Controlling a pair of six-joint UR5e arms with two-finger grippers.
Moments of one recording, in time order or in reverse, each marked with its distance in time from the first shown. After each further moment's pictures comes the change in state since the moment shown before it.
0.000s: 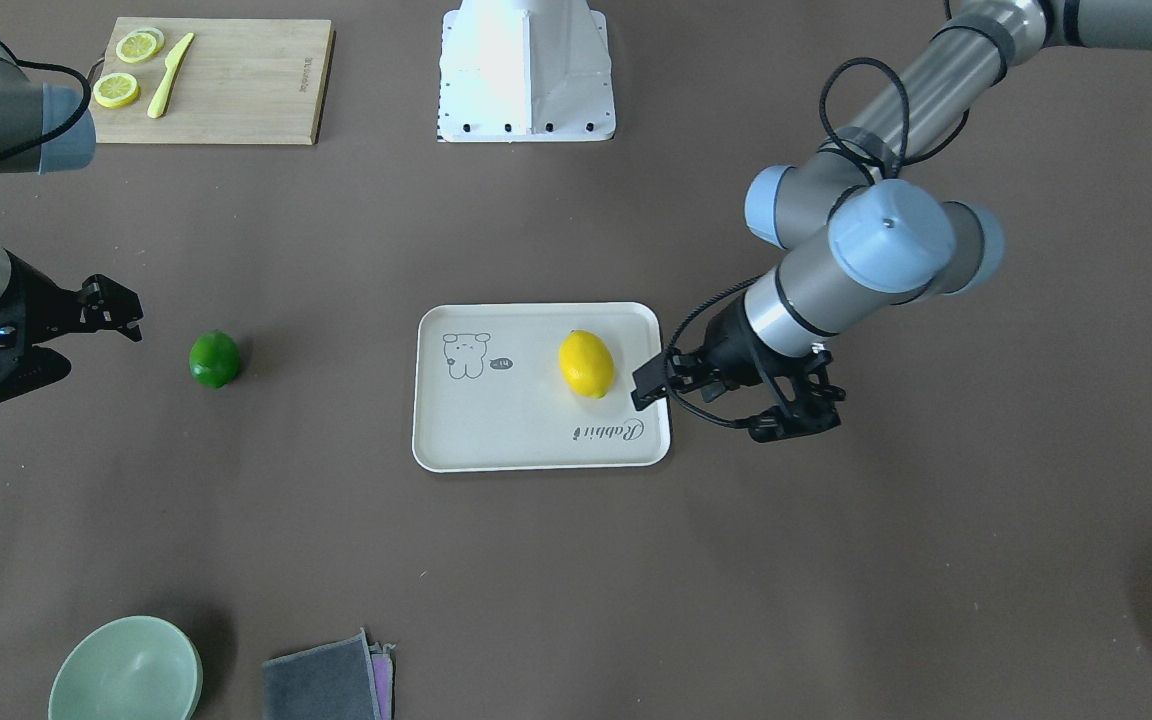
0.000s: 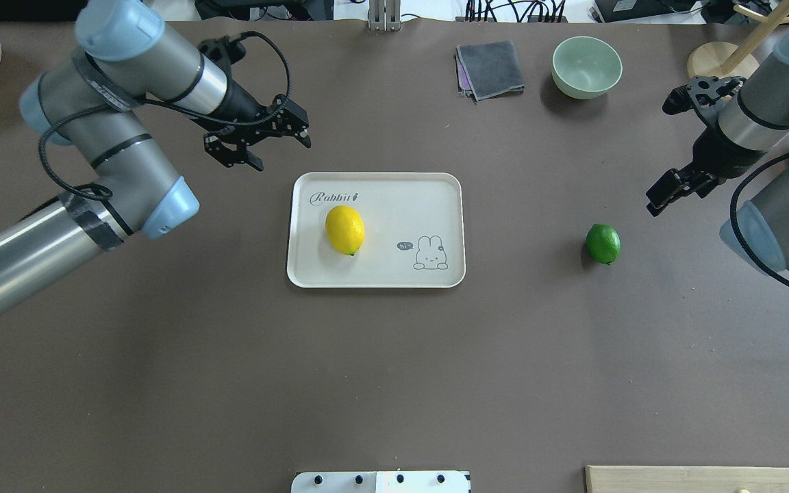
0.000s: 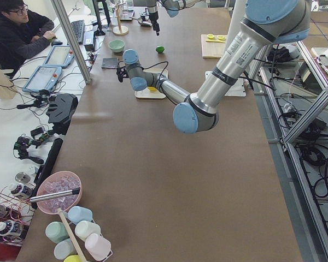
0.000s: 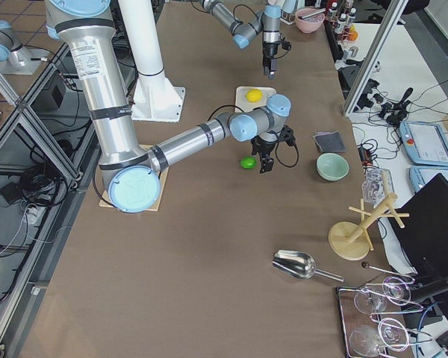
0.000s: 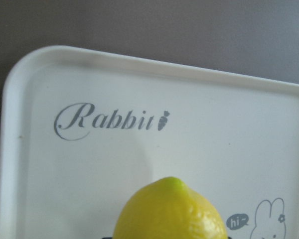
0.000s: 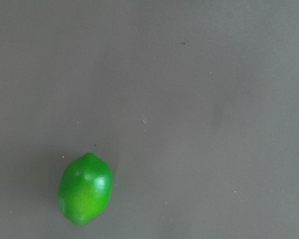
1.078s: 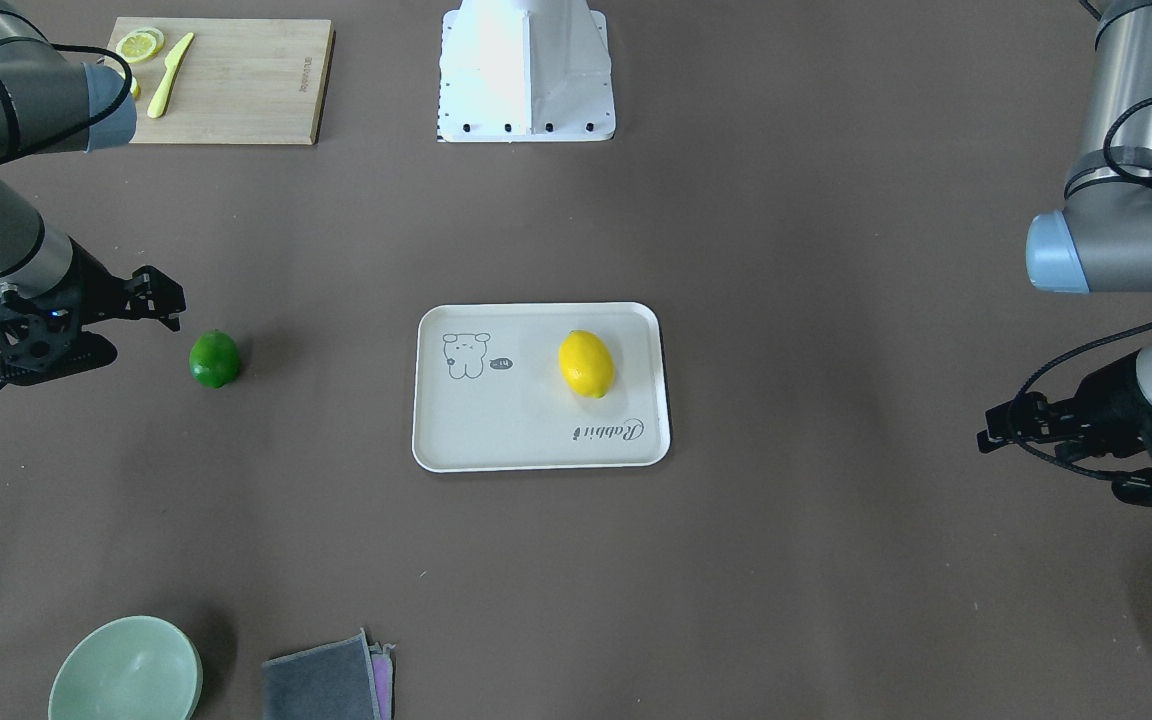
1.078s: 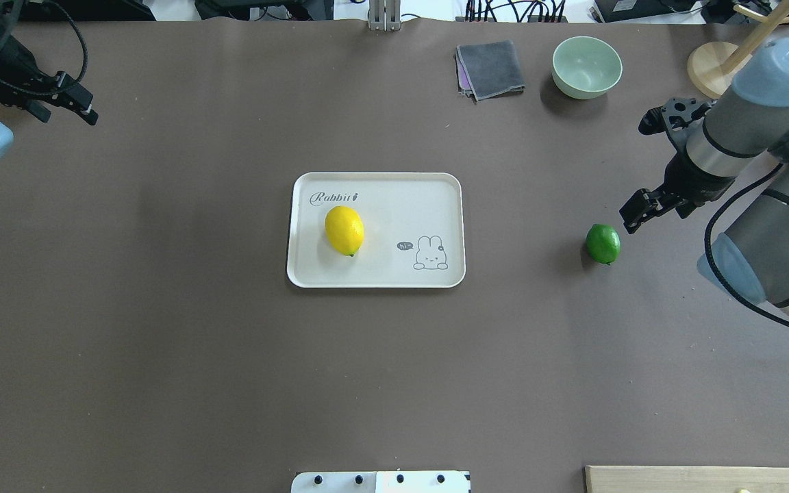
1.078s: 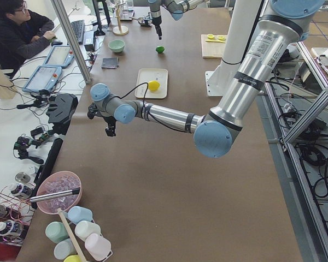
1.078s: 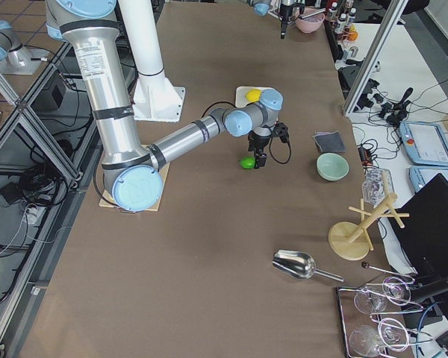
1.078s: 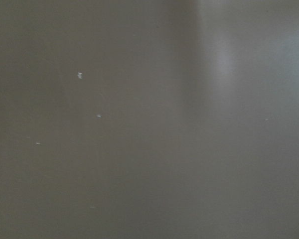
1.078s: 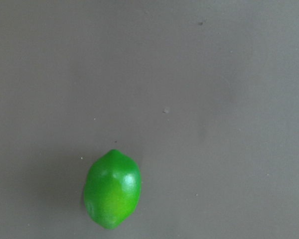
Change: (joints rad) left arm -0.294 0.195 0.055 0.359 -0.041 1.002; right arm -0.117 -0.006 0.052 0.000 -0.088 0.213
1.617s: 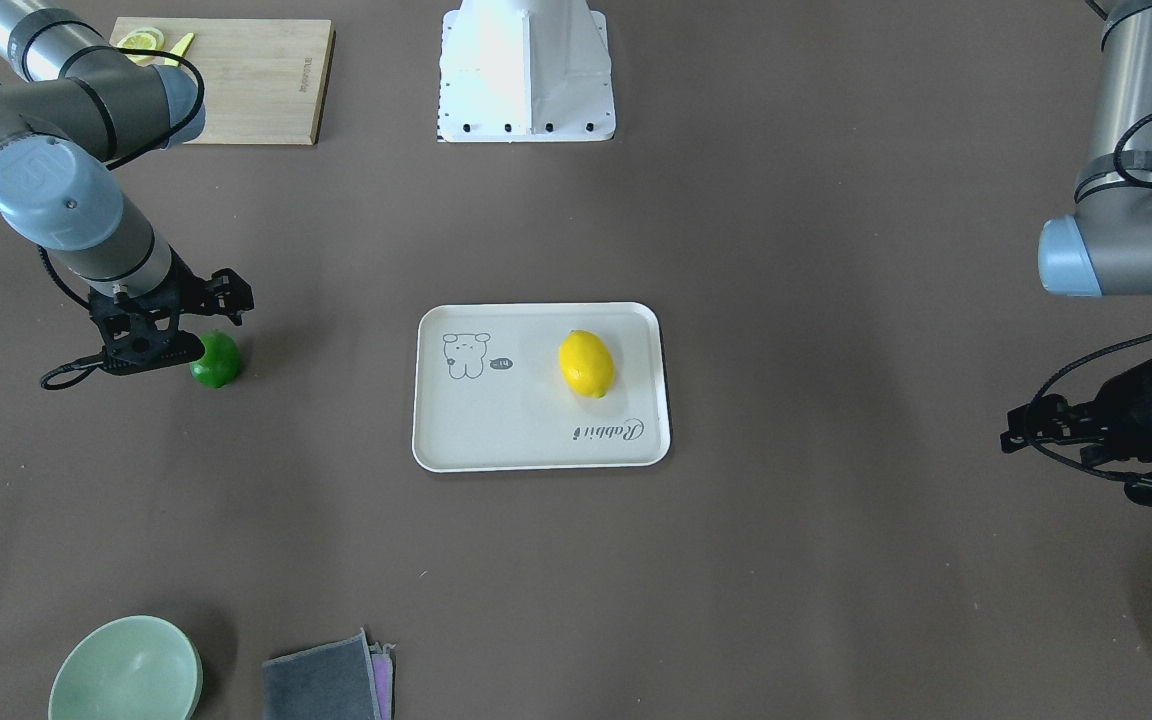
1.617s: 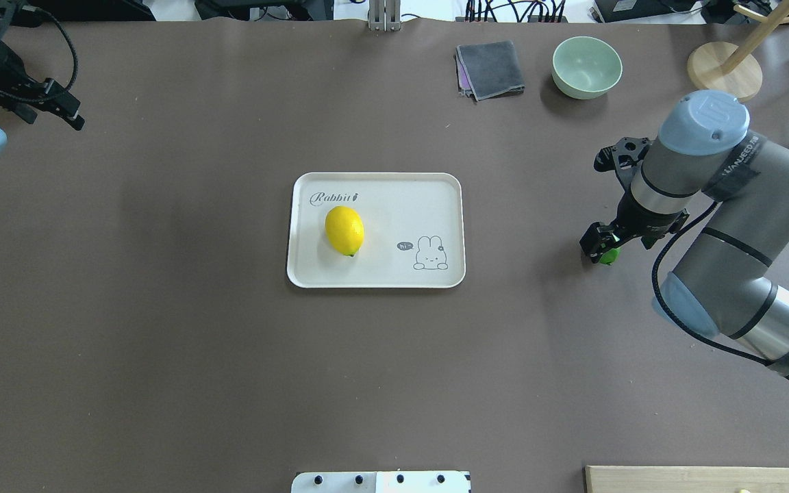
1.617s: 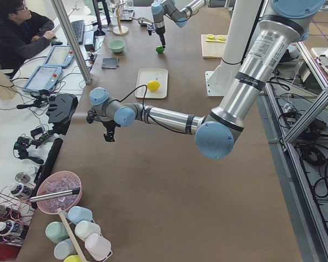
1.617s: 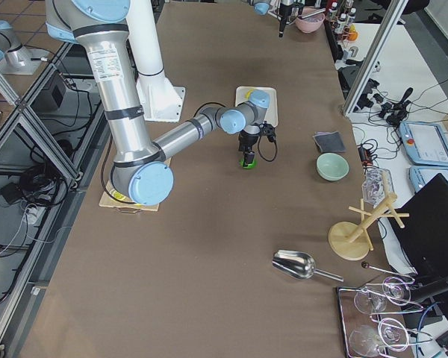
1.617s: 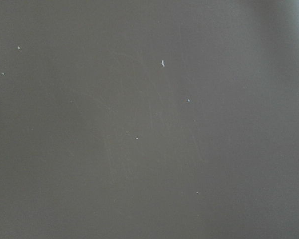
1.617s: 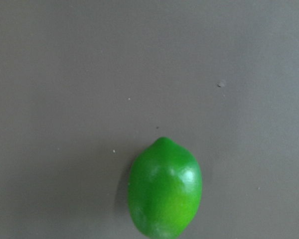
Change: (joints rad) left arm -0.004 0.005 0.011 0.015 0.020 0.045; right arm -0.114 0.037 -0.050 0.013 -0.066 0.133
